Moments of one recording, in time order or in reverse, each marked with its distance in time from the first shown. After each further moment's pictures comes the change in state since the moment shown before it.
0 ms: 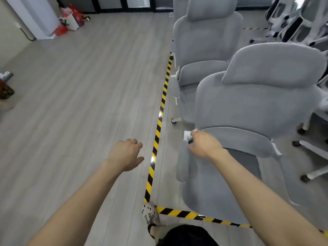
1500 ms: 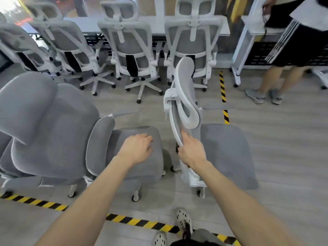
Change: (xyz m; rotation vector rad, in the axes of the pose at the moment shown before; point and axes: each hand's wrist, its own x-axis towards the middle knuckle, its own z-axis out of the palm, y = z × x) left_hand 0.522 0.039 -0.285 0.372 0.429 1.516; right_hand 0.256 -0.051 -0.106 0.659 0.677 1.460
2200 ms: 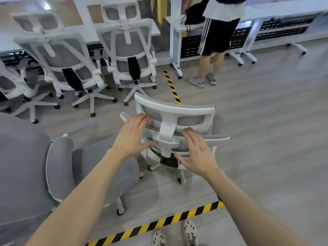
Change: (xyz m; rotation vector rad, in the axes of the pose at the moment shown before) left_hand 0.031 0.065 -0.008 -0.174 0.305 0.509; right_hand -0.168 0.081 -0.018 -0.137 0.428 -0.026
